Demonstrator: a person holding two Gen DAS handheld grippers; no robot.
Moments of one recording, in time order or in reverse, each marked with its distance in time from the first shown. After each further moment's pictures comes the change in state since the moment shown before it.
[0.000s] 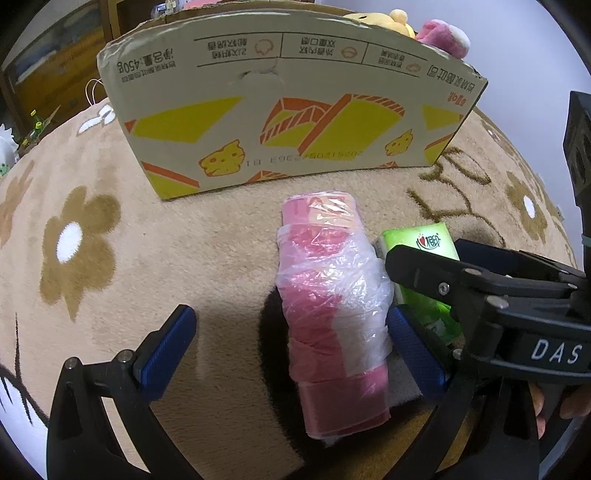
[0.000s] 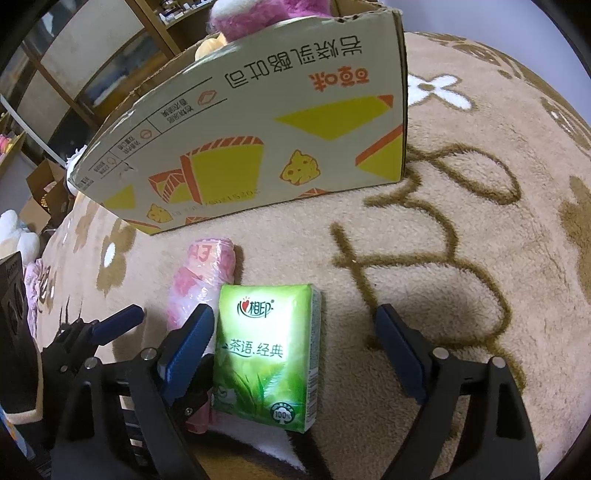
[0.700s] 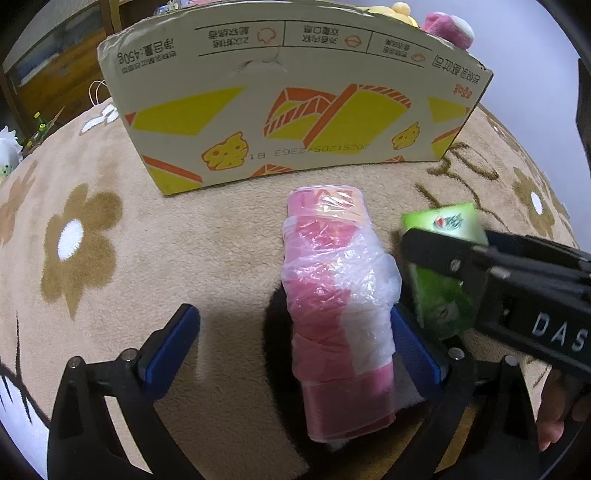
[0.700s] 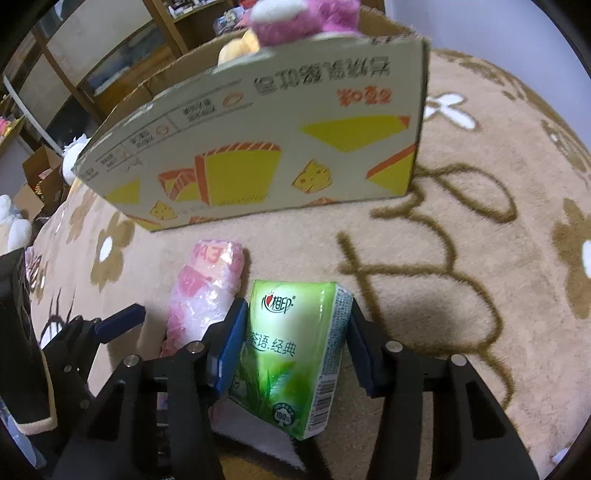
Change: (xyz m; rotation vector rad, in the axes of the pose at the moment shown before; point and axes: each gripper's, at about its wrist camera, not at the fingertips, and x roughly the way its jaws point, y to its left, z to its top) left arm 0.008 -0.003 -0.001 0.004 -0.011 0.034; right arm -0.007 0.012 0.003 -0.052 -0.029 -0.055
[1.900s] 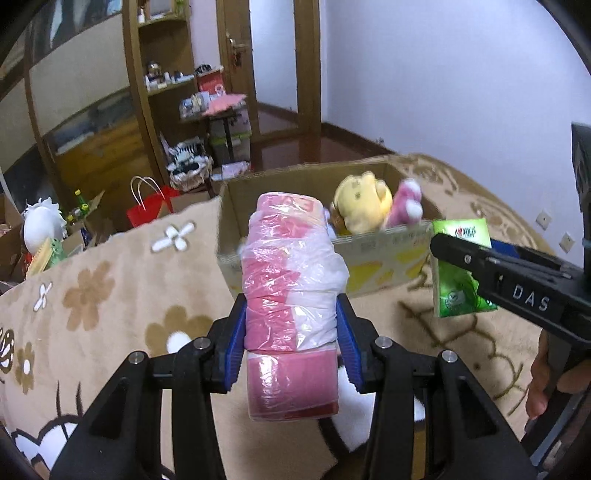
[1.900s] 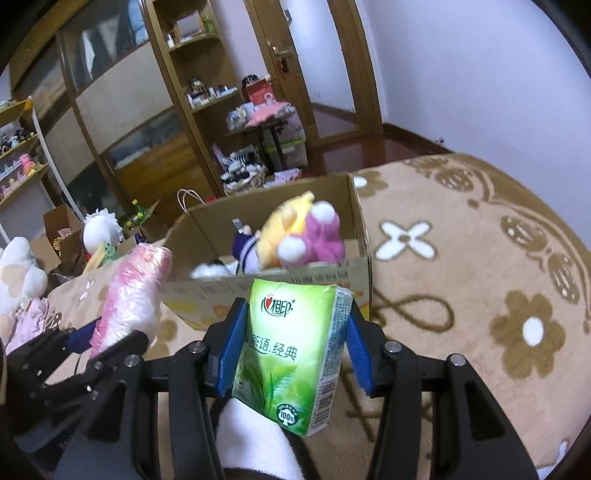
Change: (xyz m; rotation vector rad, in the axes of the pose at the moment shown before) left arm -0.140 0.008 0.033 0.059 -0.343 0.103; right arm -0.113 0.004 0.029 -0.004 -0.370 0.025
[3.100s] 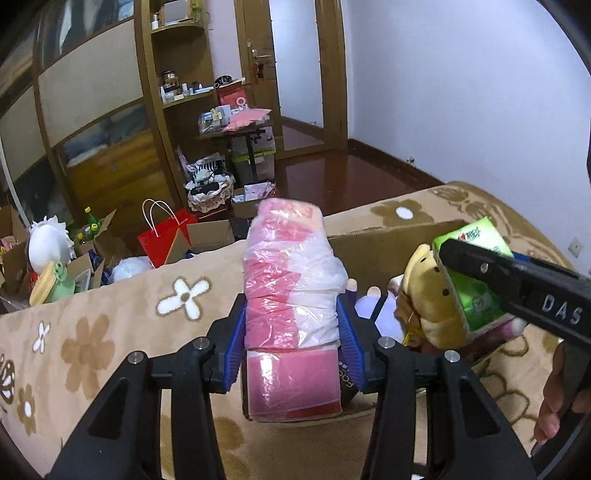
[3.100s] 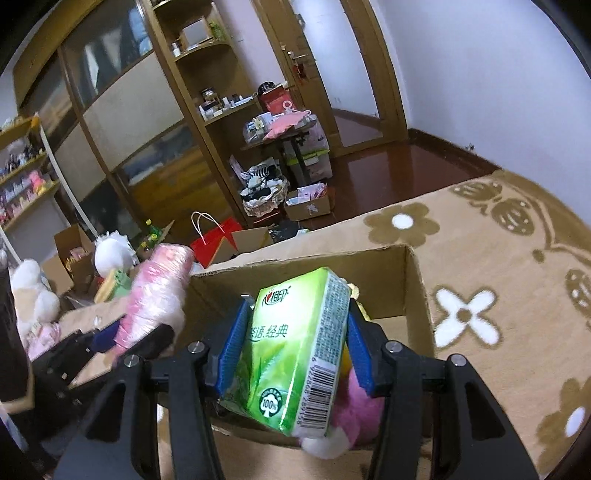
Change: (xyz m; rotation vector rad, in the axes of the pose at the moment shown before) left arm 0.103 0.030 0.079 -0.015 -0.044 0.093; right arm 0.092 0.002 0.081 0.028 -0.020 0.112
